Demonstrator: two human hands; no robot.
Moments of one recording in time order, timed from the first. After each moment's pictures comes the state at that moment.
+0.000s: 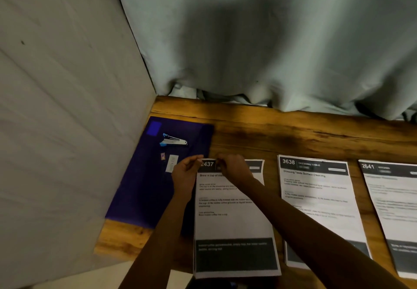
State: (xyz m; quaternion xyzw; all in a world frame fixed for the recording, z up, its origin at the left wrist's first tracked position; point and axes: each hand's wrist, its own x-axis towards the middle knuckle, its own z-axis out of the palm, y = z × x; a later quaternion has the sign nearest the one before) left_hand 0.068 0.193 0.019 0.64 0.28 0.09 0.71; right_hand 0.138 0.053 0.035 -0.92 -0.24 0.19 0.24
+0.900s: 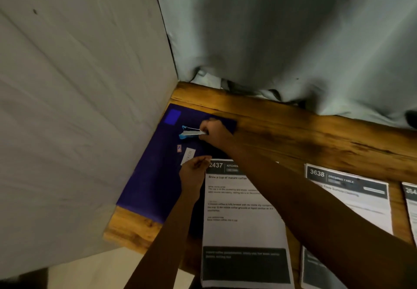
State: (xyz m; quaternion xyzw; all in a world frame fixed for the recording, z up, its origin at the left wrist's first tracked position) left_hand 0.071 0.214 0.000 0.62 0.39 0.08 0.68; right_hand 0.228 0.180 0.010 -0.88 -0.33 0.20 0.27
